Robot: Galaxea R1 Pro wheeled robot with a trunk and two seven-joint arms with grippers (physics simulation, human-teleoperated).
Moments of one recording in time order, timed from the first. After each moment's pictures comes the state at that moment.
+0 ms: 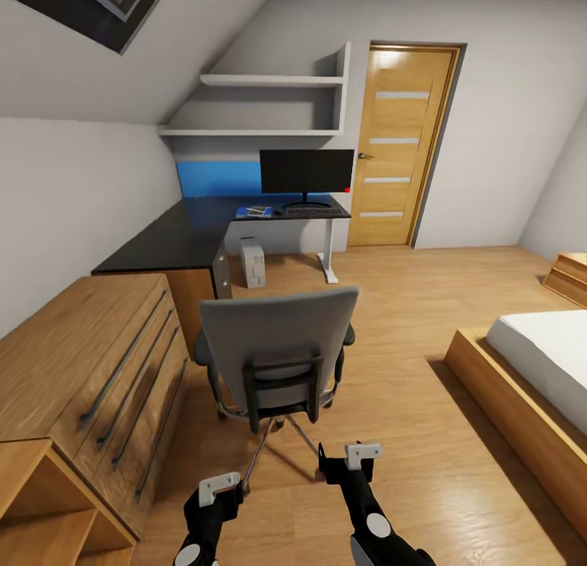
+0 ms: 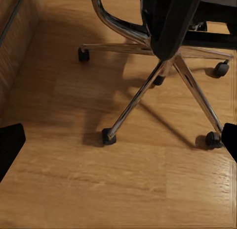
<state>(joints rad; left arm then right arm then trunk) -0.30 -0.13 -0.08 -0.57 0.15 -0.23 0.21 -0.41 0.08 0.47 -0.57 -0.28 -0.35 -0.23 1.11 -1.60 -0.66</state>
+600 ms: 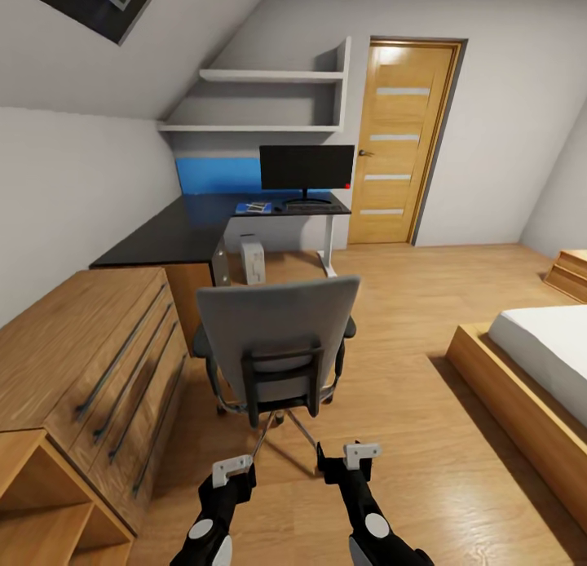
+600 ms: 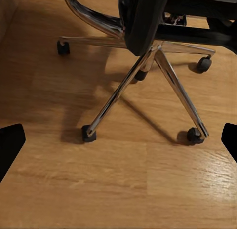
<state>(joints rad) -0.31 -0.17 -0.09 -0.70 0.15 -0.07 0.21 -0.41 0.09 0.47 -0.57 -0.28 -0.35 -0.23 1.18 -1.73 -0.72</state>
